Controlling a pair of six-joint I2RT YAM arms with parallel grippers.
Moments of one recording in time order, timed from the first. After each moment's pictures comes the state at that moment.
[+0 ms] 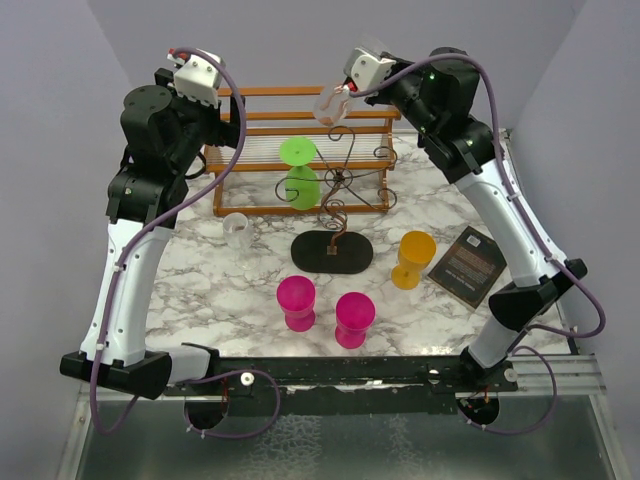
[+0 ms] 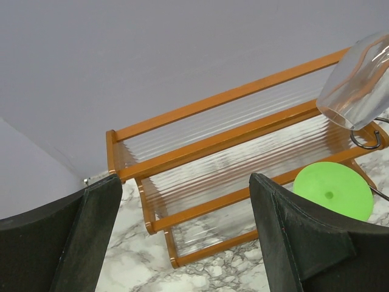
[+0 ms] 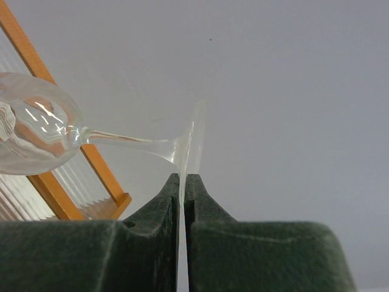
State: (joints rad) left arm -0.22 1.28 1.75 -0.53 0.04 0.17; right arm 0.56 1.70 2.10 -0.34 0.04 -1.08
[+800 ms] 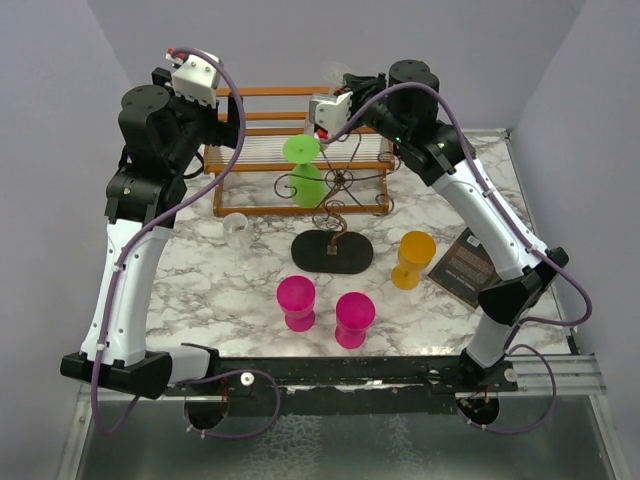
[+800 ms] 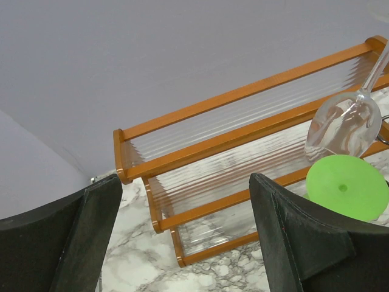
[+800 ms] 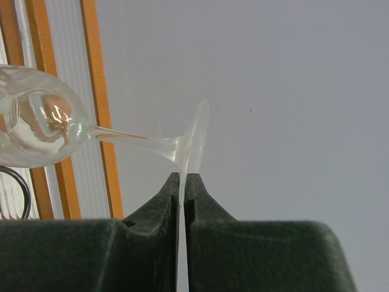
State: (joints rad) left arm -0.21 1.28 1.75 -0.53 0.04 0.19; right arm 0.64 1.77 2.09 -0.41 -0.07 -1.39
